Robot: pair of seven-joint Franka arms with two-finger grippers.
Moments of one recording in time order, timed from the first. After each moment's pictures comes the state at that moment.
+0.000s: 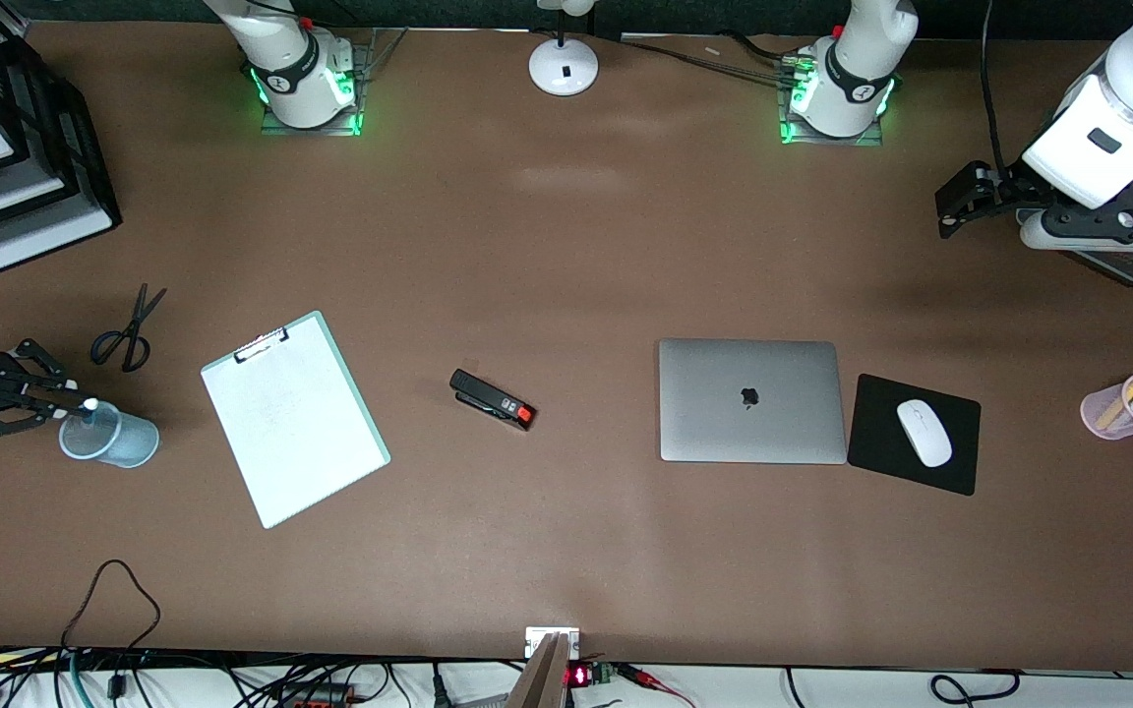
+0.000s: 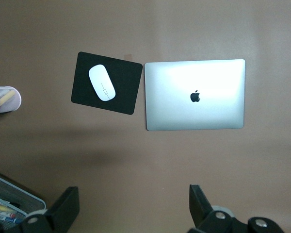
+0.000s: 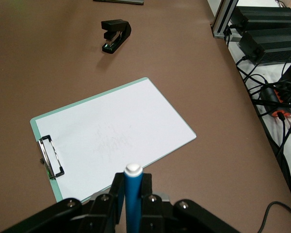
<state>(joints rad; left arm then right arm) -0.06 -0.01 -0.11 -1.57 0.04 1.53 -0.13 -0.39 0.66 -0.07 -1.36 0.75 1.70 -2.25</state>
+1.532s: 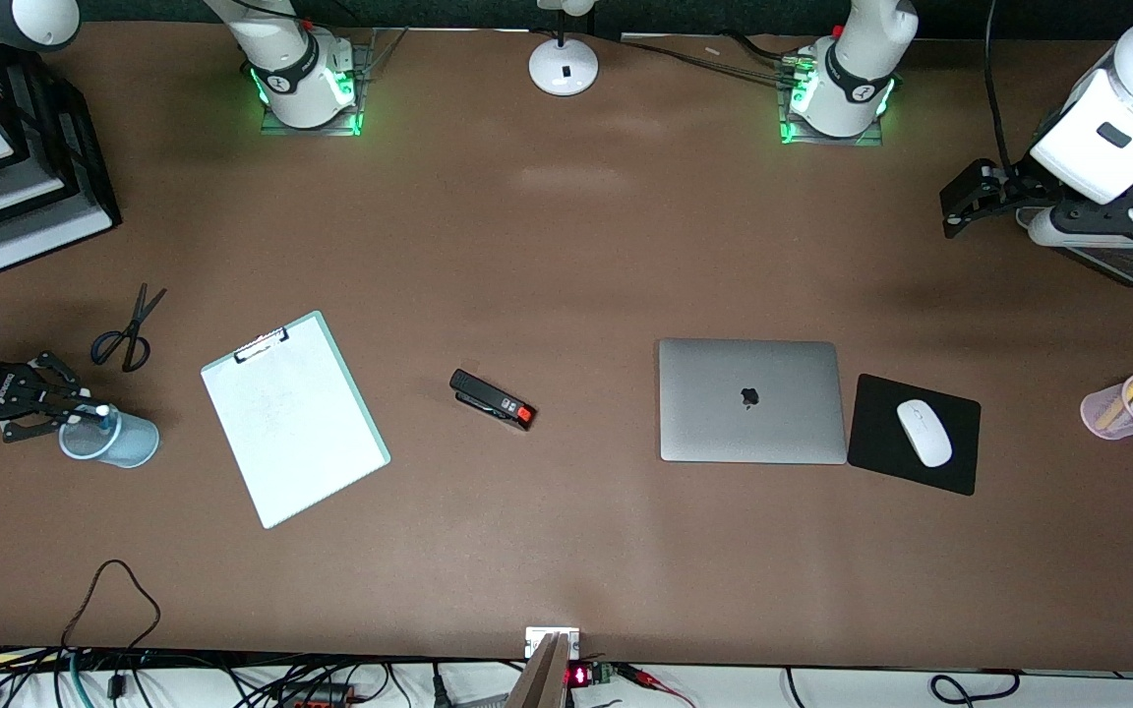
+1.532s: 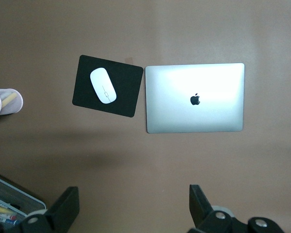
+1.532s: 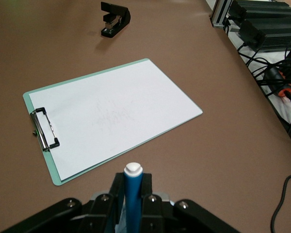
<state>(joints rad) -0.05 -0.01 -0.10 -1.56 0.04 1.54 -0.13 -0.46 0.81 -0.07 -1.31 0.80 1.70 -2.36</state>
